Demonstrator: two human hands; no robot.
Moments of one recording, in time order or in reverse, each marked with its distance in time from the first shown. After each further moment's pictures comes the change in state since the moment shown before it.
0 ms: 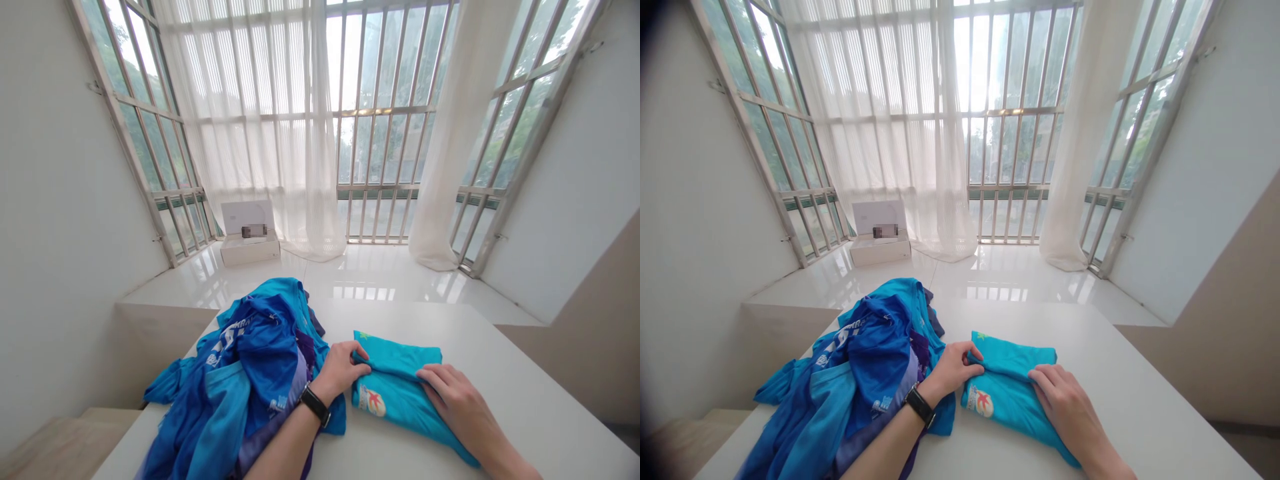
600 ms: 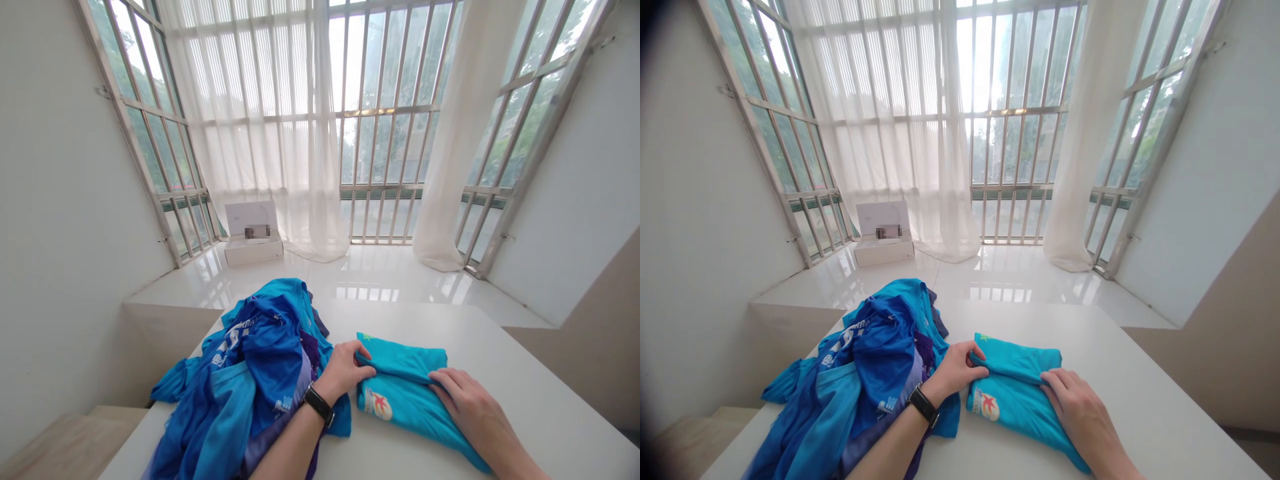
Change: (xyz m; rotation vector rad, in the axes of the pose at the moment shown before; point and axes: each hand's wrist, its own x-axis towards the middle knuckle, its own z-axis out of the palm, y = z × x) left_hand 0.001 -0.003 0.000 -0.061 0.011 0.009; right_hand -0.006 0.007 -0.001 -0.101 0.032 0.060
